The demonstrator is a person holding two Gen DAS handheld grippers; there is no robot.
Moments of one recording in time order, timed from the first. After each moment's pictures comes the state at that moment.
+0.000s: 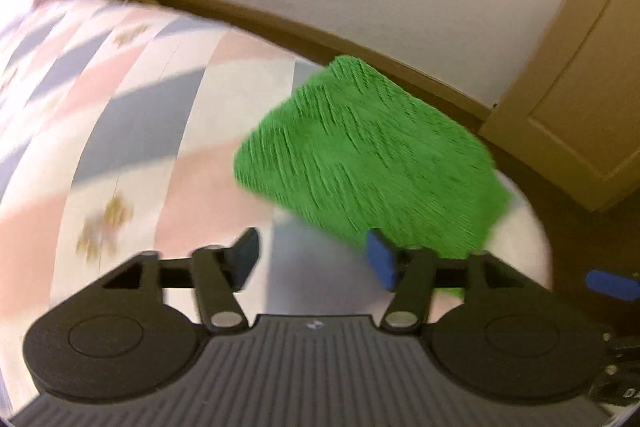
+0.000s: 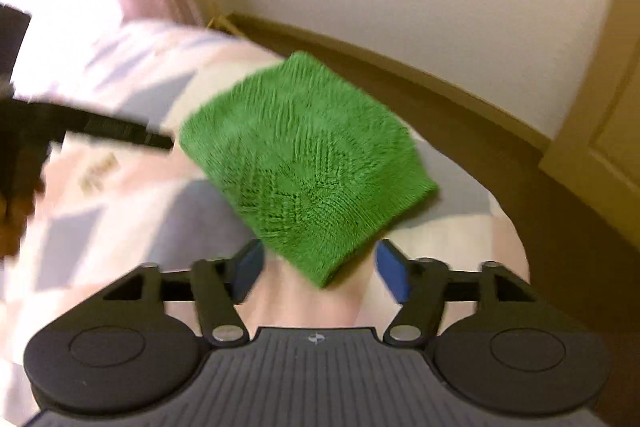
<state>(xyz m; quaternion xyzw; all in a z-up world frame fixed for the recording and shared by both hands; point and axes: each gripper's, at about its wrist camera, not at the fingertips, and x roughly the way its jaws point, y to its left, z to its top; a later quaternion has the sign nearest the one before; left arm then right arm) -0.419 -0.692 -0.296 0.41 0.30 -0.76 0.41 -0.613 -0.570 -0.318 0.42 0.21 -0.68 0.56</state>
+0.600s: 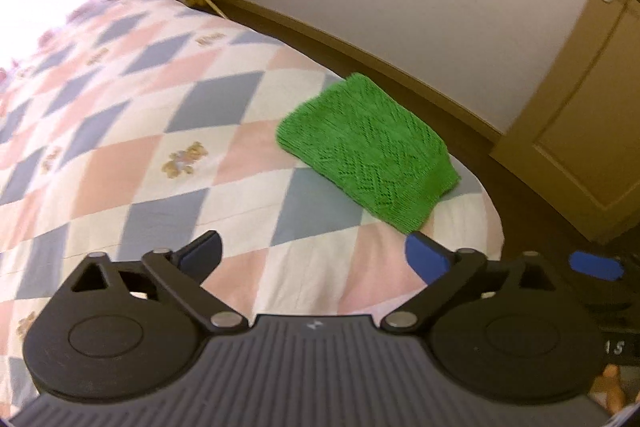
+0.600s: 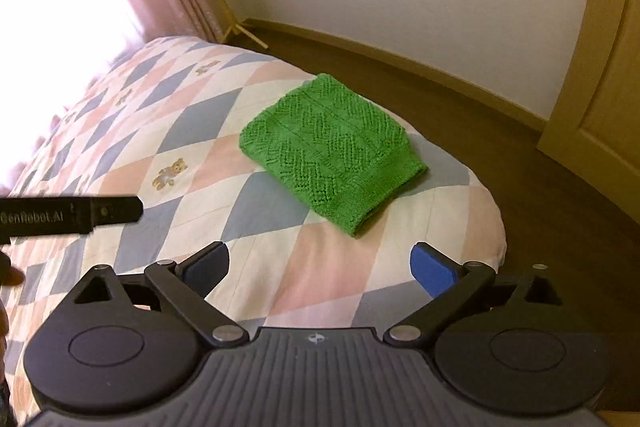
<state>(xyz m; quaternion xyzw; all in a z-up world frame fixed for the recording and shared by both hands) -0.386 -0.559 -0.172 0.39 0.27 -0.72 0.50 -0.586 -0.476 -0.209 0.44 0.20 -0.66 0.58</state>
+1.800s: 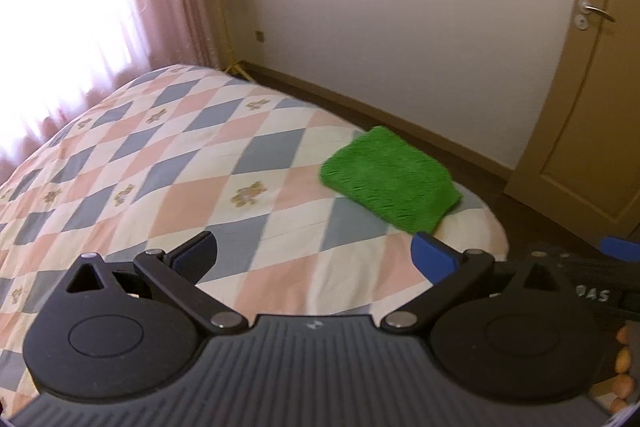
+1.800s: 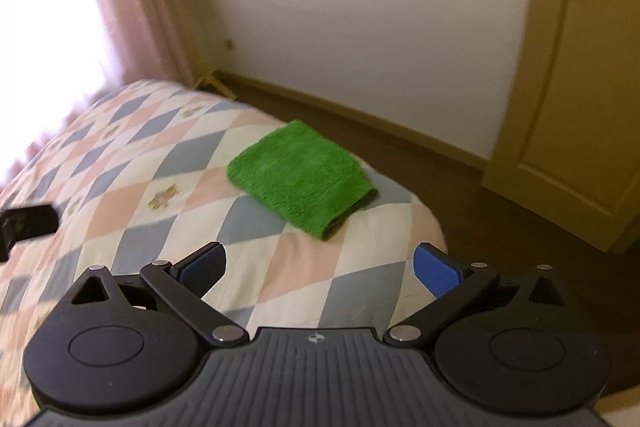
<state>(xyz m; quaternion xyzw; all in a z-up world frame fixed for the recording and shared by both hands) -0.301 -0.446 -0.090 0.34 0.20 -0.74 0.54 -0.523 -0.366 -0.136 0.36 0.18 -0.75 0.53</state>
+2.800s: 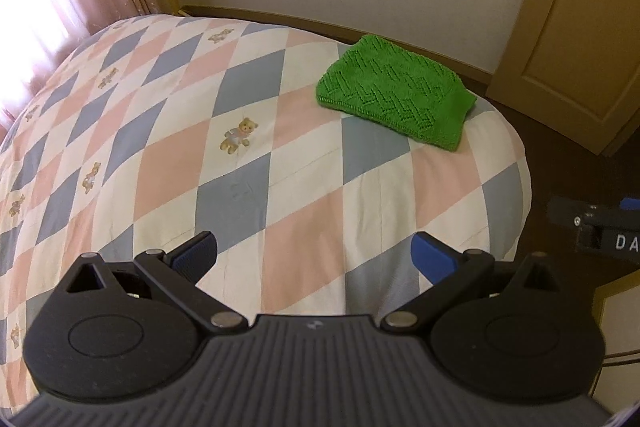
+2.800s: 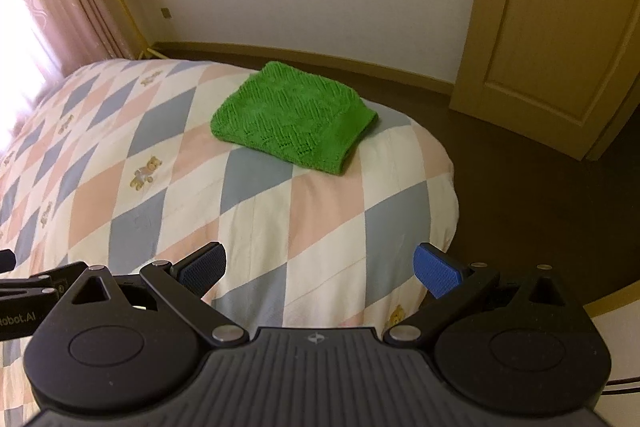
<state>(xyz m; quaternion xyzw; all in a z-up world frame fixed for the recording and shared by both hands) -0.256 -0.531 -0.174 0.45 0.21 -0.76 0.43 -0.439 -0.414 -0.178 0.46 0.18 -0.76 0.43</state>
